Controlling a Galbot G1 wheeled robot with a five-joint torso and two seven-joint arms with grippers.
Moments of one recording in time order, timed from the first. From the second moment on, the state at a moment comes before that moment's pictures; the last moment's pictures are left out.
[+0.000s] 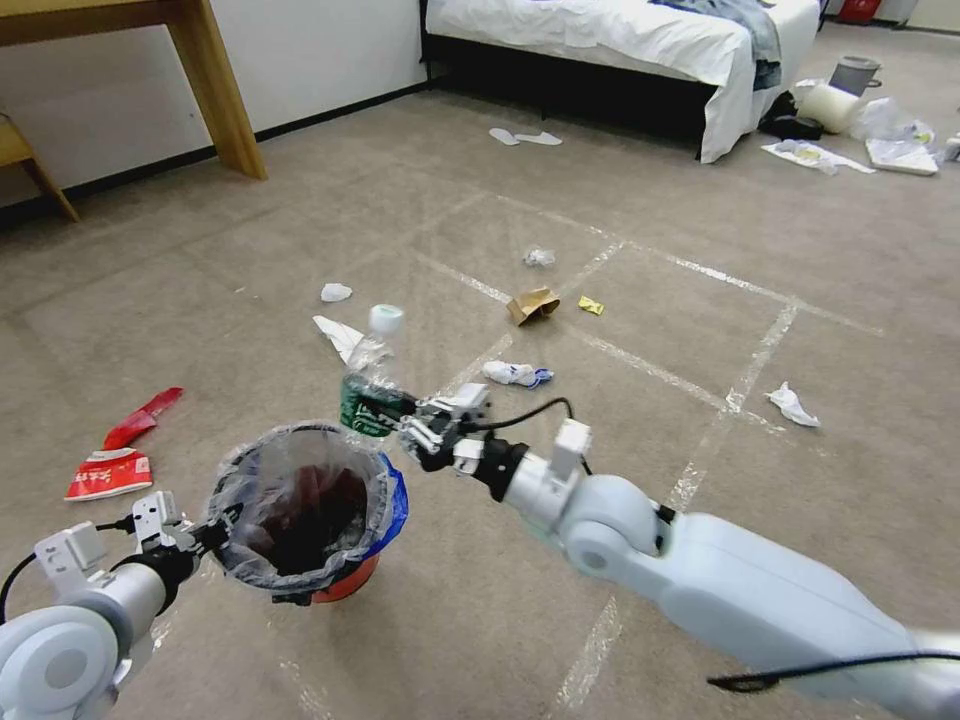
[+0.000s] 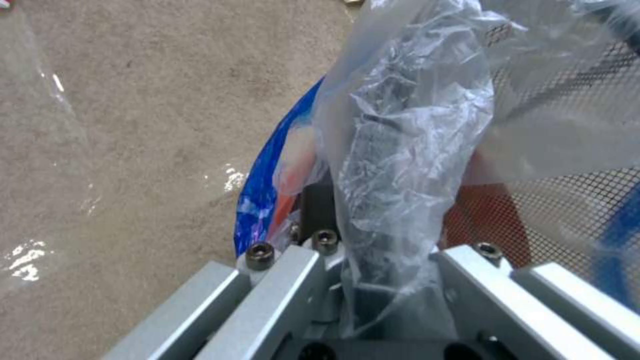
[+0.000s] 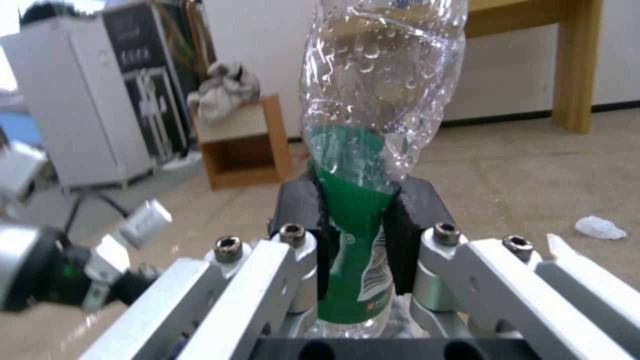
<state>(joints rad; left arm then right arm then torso) 1.59 -1.13 -0.93 -2.20 -1.15 0.72 -0.34 -0.41 0.93 -0.64 1.89 0.94 0.11 -0.04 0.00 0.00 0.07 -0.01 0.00</state>
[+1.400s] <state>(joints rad) 1.60 -1.15 -0.97 -2.21 -1.17 0.72 -0.35 -0.25 1.10 -0.91 1.71 0.80 0.15 -0.01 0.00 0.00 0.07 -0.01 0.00</state>
